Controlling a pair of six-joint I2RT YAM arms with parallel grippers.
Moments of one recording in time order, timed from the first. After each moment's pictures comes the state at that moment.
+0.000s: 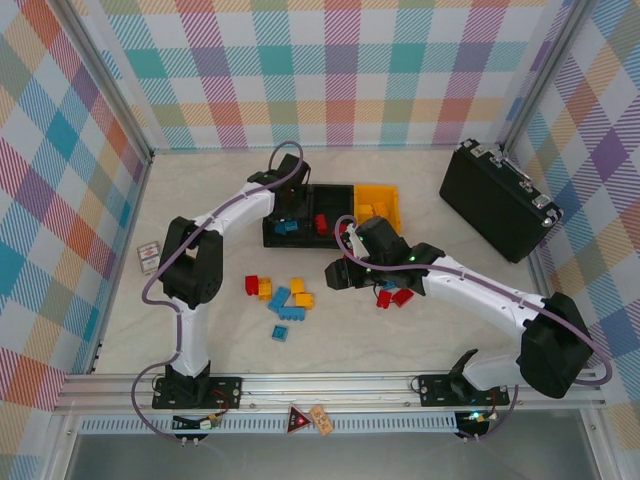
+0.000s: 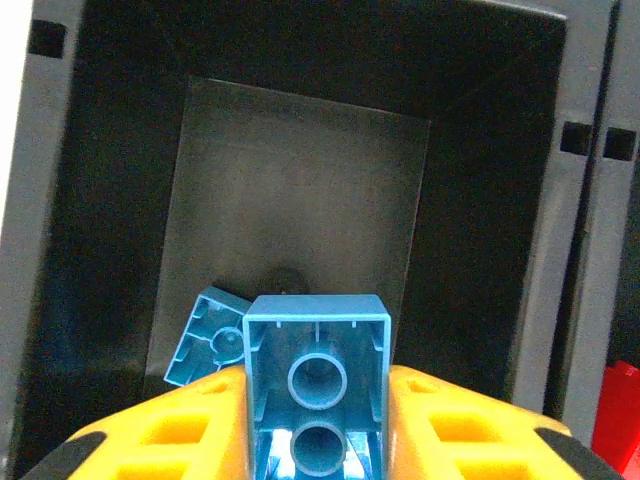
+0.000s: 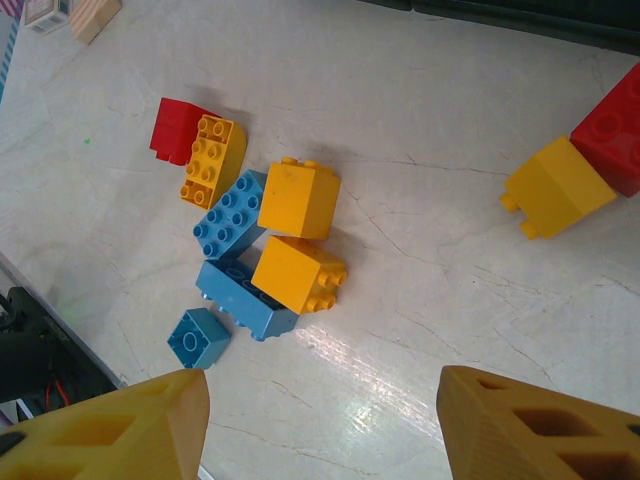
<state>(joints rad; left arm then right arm) -0.47 2.05 1.68 -0.76 -0.17 -0.58 0.79 1.34 0.95 -0.48 -0.26 0.53</state>
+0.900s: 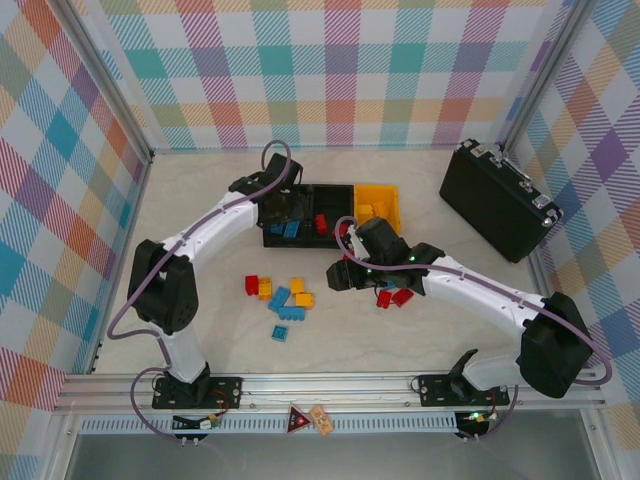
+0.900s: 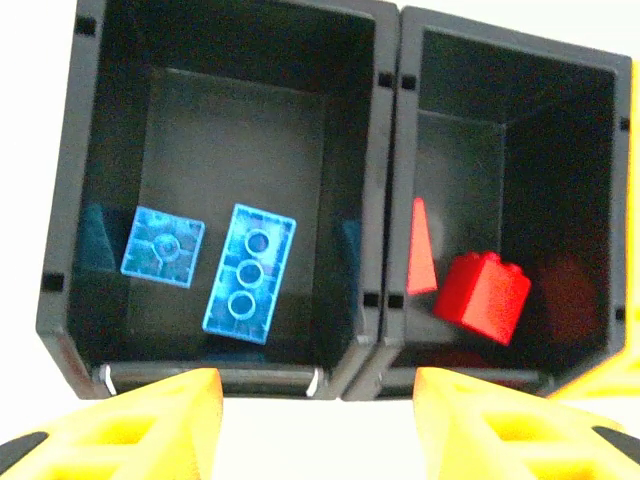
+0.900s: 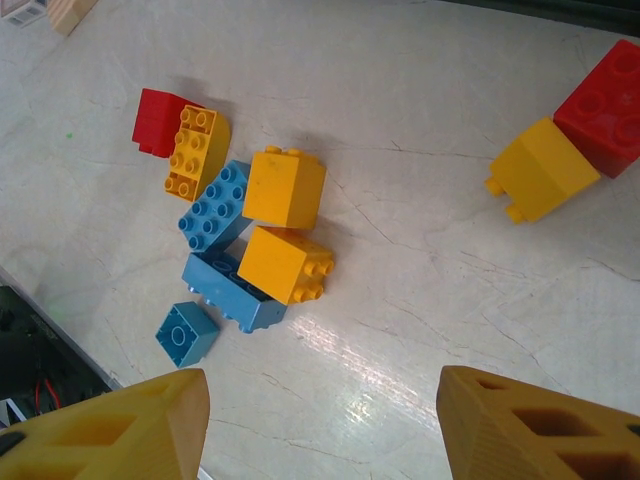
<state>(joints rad) -0.51 1.78 1.50 -0.73 -0.09 -0.58 0.79 1.34 0.95 -0.51 -0.25 0.53</state>
